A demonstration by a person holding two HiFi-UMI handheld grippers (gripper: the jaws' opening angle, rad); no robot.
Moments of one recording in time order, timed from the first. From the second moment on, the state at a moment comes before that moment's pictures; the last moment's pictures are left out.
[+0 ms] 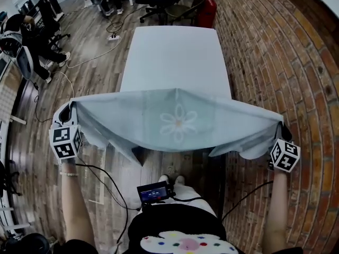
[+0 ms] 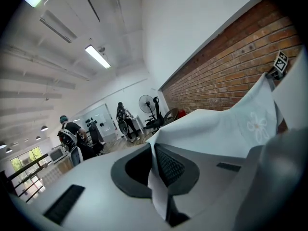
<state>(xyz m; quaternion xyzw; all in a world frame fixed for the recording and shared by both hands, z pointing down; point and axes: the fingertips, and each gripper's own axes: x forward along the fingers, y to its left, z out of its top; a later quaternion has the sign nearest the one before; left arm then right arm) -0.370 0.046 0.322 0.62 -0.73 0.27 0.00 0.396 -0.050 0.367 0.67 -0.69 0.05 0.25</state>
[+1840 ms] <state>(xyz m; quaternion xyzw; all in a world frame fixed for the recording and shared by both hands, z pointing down) -0.409 -0.245 0.373 0.67 -0.69 0.29 0.02 0.348 -0.292 0.429 0.65 -0.68 0.08 0.33</state>
